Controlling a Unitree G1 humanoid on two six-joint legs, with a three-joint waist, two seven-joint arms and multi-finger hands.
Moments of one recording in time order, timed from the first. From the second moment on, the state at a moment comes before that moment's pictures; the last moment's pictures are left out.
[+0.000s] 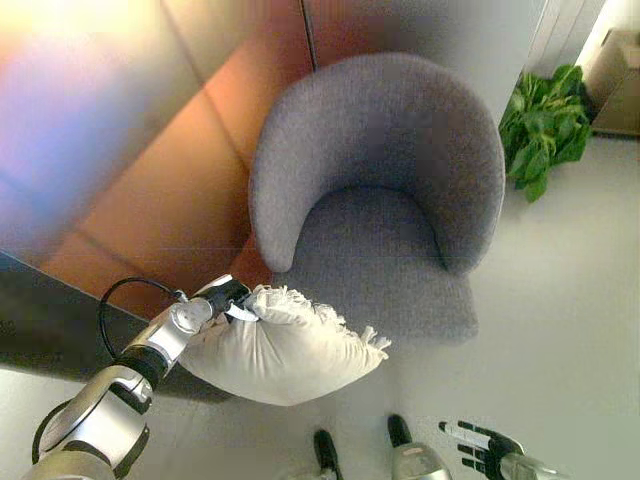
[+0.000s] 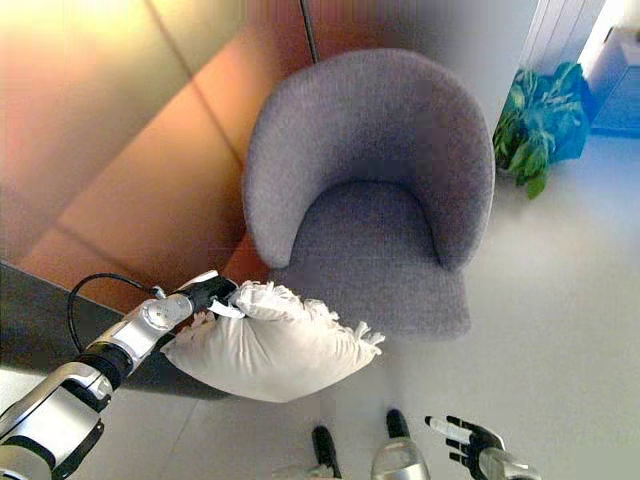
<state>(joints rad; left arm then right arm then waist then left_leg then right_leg) -0.60 0.68 -0.62 0.84 -0.03 0.03 -0.24 -0.09 -0.41 0.05 1.30 0.38 0.06 0.18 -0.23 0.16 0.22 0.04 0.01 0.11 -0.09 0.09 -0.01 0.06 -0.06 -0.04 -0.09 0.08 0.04</state>
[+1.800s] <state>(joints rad) -0.95 0.74 -0.81 0.87 0.00 0.11 -0.45 0.15 -0.37 -0.06 1.38 0.53 0.03 0.15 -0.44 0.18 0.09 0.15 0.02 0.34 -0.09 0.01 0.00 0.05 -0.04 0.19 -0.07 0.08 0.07</state>
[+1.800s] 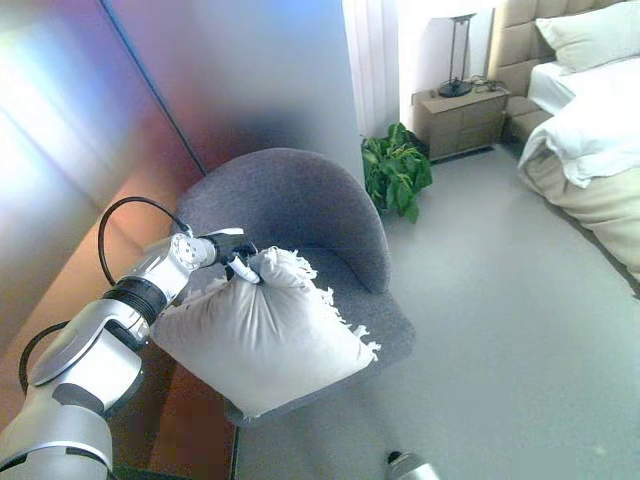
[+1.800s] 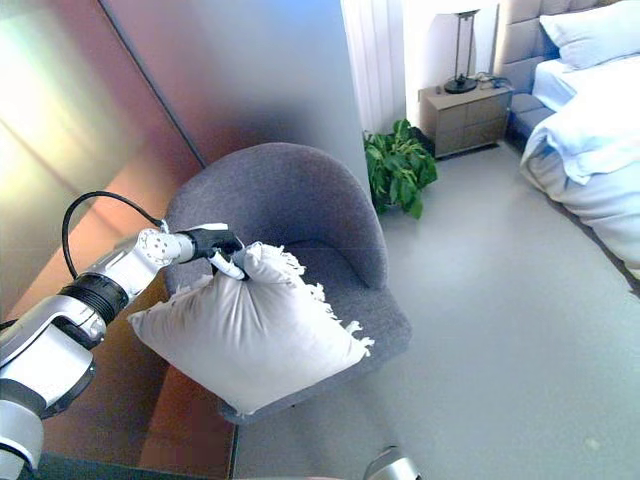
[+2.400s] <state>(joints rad) -1.02 0.74 -0.76 0.92 -0.01 0.13 -0.40 0.17 -0.37 -0.06 1.39 0.53 0.01 0.17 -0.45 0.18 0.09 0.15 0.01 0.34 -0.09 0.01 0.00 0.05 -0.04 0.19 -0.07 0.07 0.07</state>
